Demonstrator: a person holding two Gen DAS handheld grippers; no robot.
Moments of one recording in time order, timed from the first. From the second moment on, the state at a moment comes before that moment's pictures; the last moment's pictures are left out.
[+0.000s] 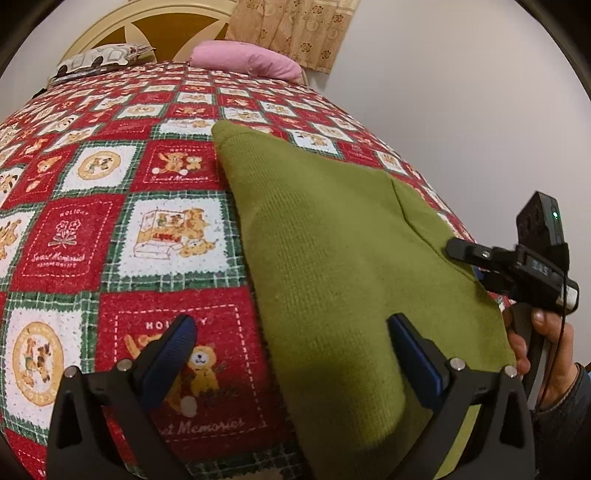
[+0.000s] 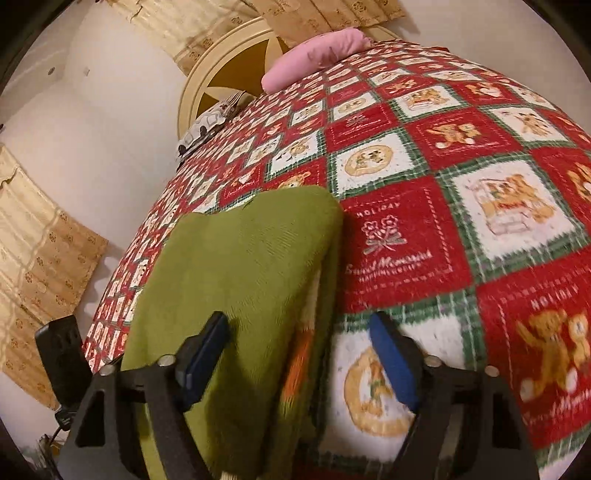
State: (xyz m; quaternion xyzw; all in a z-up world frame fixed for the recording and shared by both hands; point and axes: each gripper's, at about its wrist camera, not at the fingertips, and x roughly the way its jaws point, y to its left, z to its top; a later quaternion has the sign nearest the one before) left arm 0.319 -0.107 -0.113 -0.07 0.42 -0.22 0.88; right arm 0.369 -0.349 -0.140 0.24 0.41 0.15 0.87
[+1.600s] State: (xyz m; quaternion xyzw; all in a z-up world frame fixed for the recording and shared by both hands) left arm 0.245 -0.088 -0.056 0.00 0.40 -0.26 0.88; right arm 0.295 -0.270 -0.087 0.18 0.35 0.20 0.90
